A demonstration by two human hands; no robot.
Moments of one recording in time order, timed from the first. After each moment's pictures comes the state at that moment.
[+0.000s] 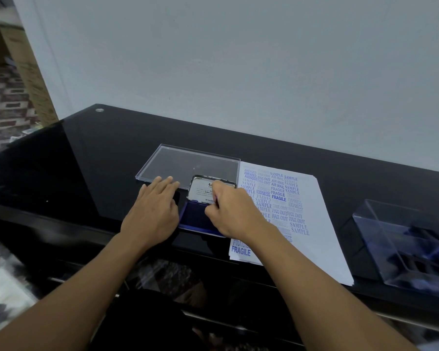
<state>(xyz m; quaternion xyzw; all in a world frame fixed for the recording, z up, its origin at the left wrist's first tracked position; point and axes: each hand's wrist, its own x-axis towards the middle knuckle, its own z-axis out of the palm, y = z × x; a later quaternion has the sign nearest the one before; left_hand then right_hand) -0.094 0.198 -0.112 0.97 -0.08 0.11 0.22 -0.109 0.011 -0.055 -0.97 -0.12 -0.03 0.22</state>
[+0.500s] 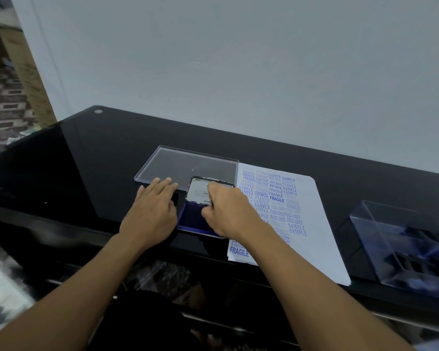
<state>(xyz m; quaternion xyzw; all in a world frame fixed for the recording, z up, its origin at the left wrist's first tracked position) -0.094 0.197 -0.110 0.97 -0.07 0.10 0.22 -0.108 0.016 -0.054 -0.97 -0.11 -0.02 0.20</state>
